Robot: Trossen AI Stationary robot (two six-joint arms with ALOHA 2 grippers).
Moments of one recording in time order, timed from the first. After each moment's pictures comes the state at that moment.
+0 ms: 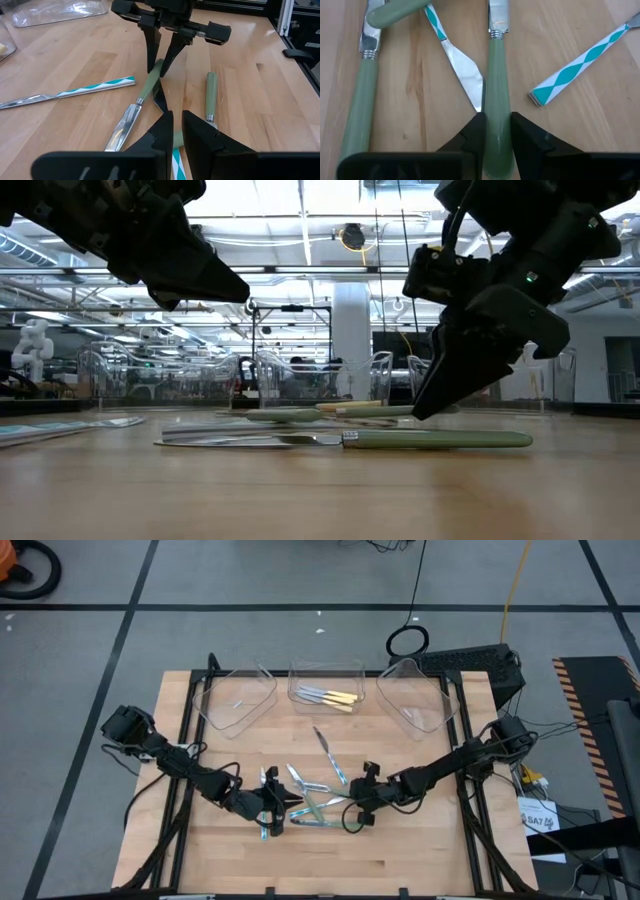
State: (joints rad) left arm -0.51 1.54 0.64 0.38 -0.52 -0.38; right arm 0.34 1.70 0.75 0.00 0.31 0.41
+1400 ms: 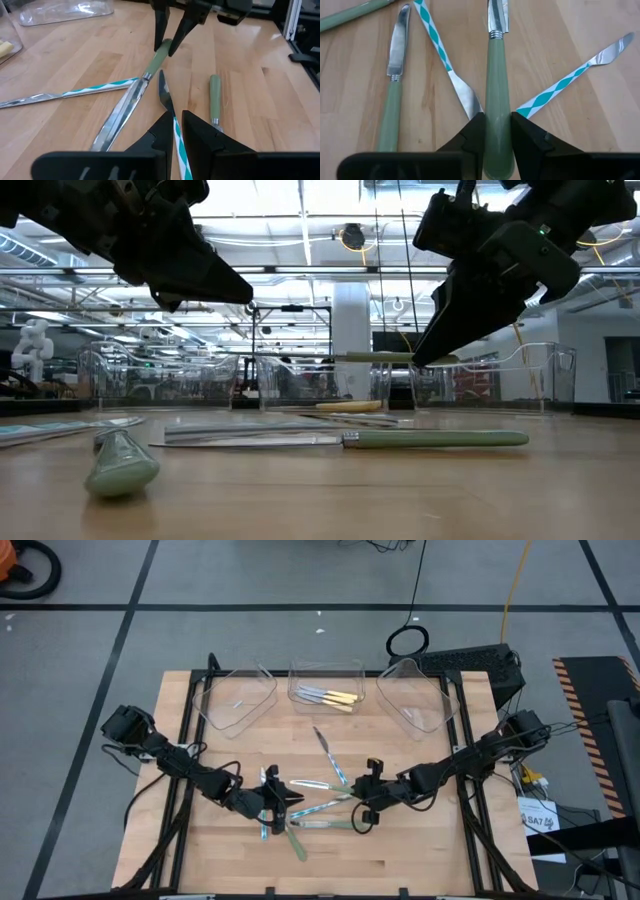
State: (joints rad) left arm -0.50 1.54 0.64 0.39 -0.53 -0.40; right arm 0.37 1.56 0.75 -0.07 0.37 0.35
